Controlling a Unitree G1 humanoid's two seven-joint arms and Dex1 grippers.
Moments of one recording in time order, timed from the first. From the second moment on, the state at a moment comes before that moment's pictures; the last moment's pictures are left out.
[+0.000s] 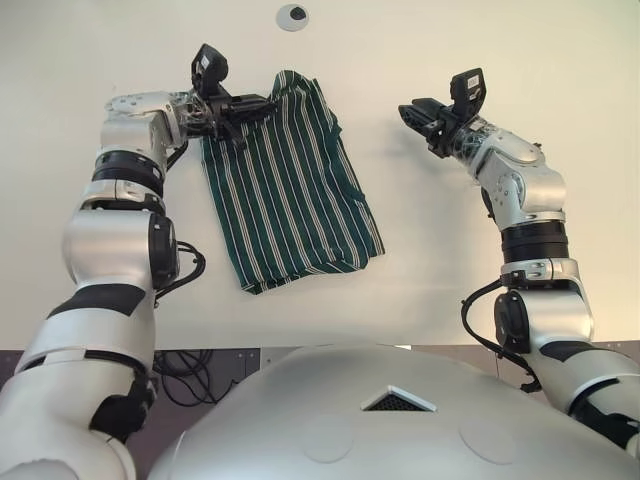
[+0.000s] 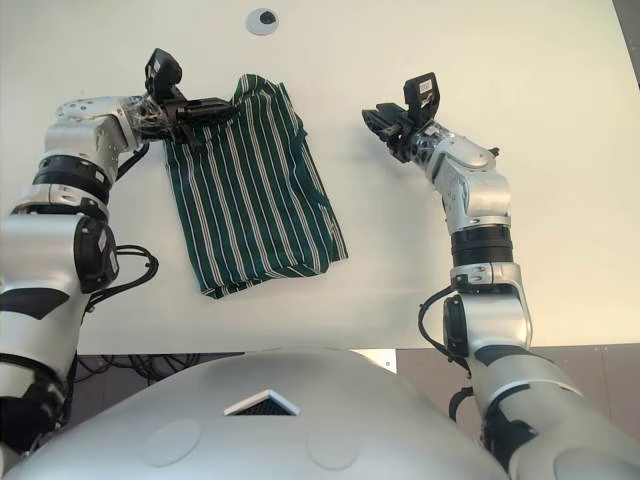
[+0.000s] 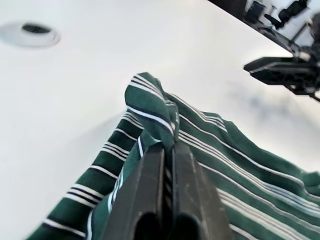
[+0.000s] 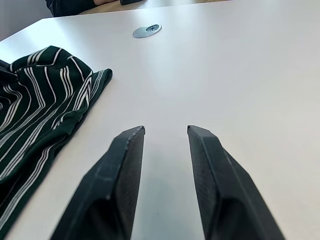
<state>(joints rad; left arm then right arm) -0.86 0.42 0.02 1.25 -0.14 0.21 -1.17 -0.42 -0.28 0.01 0.42 0.28 0.41 0.60</state>
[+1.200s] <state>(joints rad) -0.90 0.34 -0.07 1.29 0.13 -0.15 -0.89 -0.42 -0.24 0.04 0.44 0.27 0.41 0.62</state>
